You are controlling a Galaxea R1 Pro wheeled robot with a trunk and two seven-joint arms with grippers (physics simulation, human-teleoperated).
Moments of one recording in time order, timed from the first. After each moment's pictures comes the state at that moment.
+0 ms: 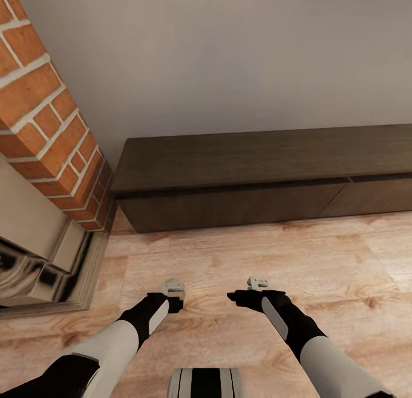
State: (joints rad) left arm -0.82 -0.16 -0.14 -0.25 0.18 0.36 0.19; right arm -0.68 0.00 0.29 -0.62 -0.44 0.48 0.07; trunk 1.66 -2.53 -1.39
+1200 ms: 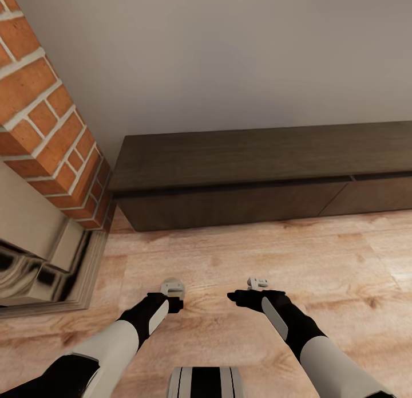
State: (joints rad) left arm -0.82 -0.16 -0.14 -0.25 0.18 0.36 0.19; right arm -0.68 0.00 0.29 -0.62 -0.44 0.48 0.07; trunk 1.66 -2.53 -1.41
